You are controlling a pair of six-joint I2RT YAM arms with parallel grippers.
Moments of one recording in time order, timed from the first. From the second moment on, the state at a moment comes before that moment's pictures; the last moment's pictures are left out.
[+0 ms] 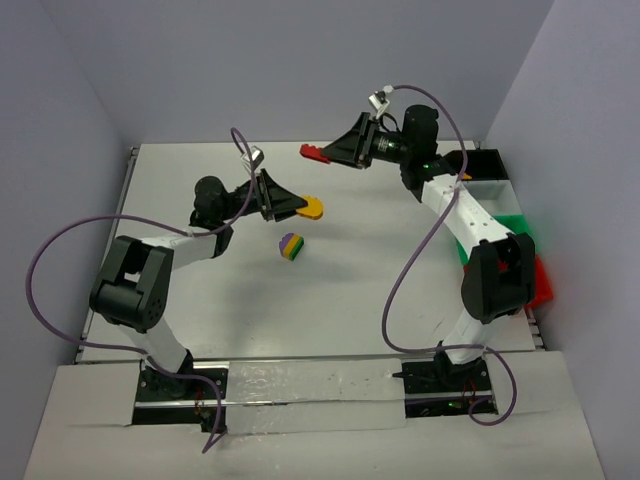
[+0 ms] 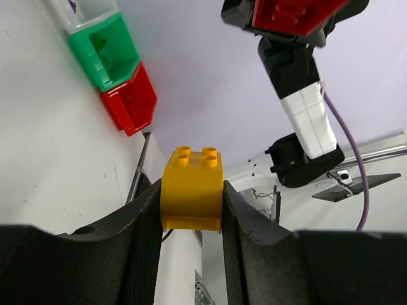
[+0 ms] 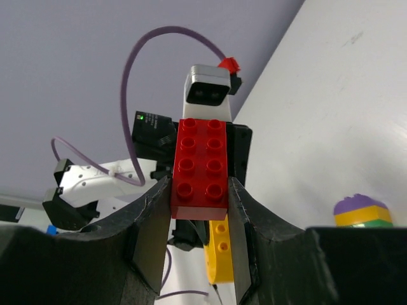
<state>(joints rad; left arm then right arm) -0.35 1.70 0.88 1.05 0.98 -1.46 0.26 1.69 1.44 0.18 -0.93 0.95</state>
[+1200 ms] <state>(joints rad) -0.33 1.54 1.38 -0.41 0.54 -0.14 -0.51 1.27 1.26 -1.20 0.19 -0.51</state>
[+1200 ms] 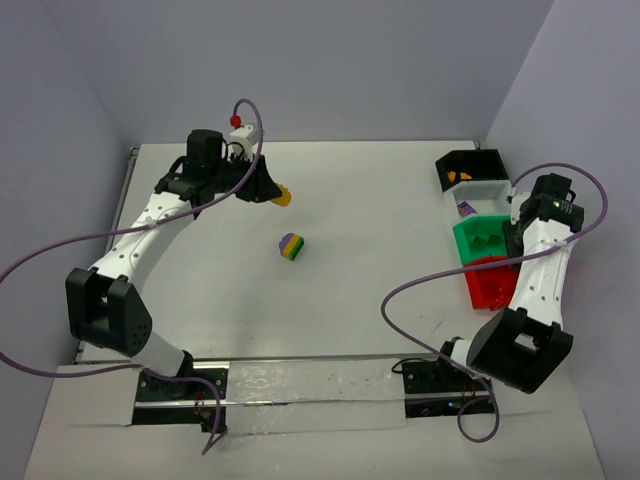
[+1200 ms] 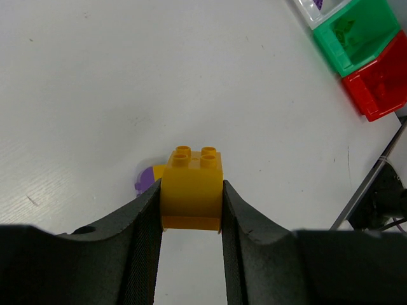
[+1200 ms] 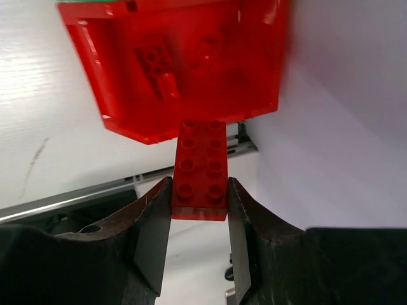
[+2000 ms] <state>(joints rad) -0.33 1.54 1.37 -0.37 0.72 -0.17 -0.42 1.42 1.38 -1.11 0.06 -0.50</state>
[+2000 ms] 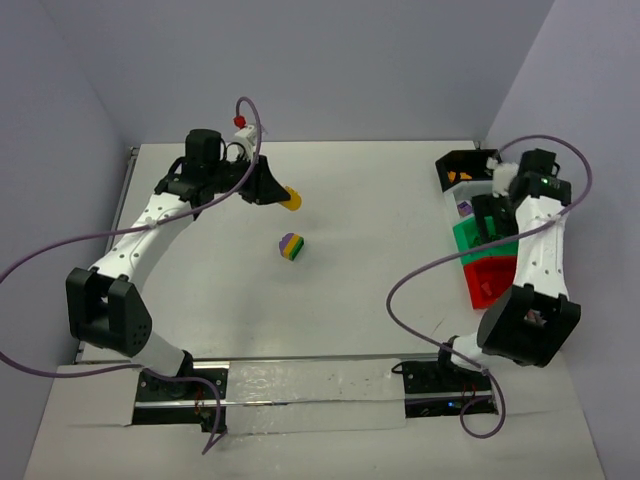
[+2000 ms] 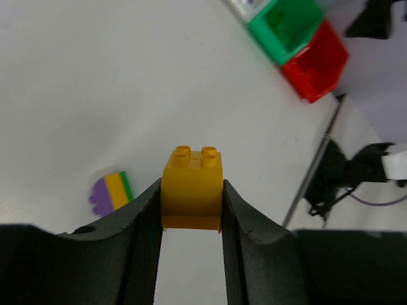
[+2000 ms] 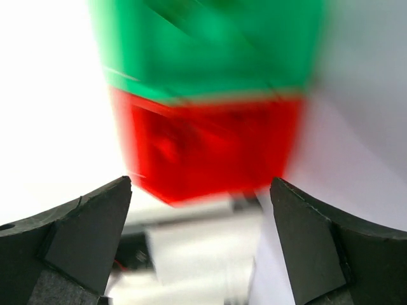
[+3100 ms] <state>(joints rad) -0.32 1.55 0.87 1.26 1.30 -1.45 0.44 1.68 1.68 -0.96 -1.20 -0.07</state>
